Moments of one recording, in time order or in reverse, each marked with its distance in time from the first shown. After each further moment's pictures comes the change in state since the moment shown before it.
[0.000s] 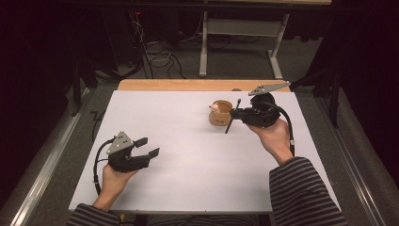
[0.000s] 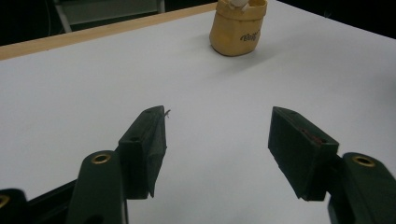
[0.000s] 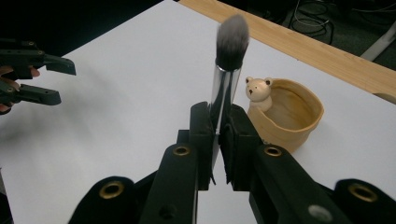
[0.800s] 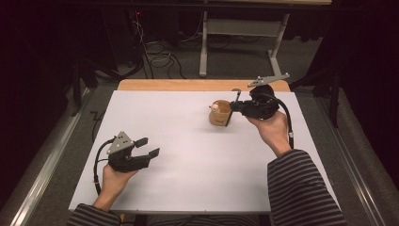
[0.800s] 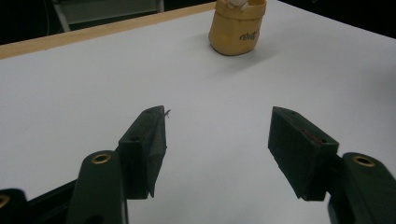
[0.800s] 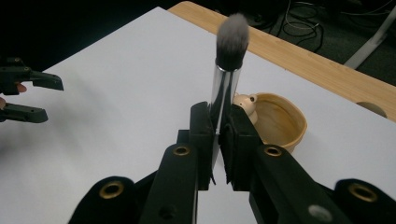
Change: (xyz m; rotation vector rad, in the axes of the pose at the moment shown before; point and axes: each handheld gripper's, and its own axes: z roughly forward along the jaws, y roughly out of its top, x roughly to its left) left arm 0.000 0.000 0.000 0.003 -0.003 0.000; right arm -0.008 0.017 0.003 -0.004 -0.027 0.012
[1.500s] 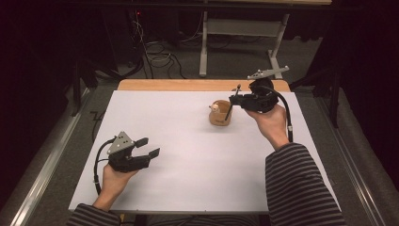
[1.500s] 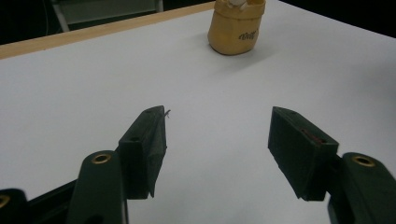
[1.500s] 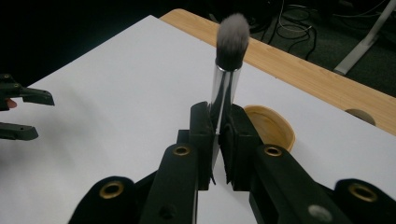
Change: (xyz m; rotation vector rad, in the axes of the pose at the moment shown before) left arm 0.000 0.000 0.000 0.001 -0.003 0.002; right arm -0.008 0.014 0.003 -0.010 -0.020 0.018
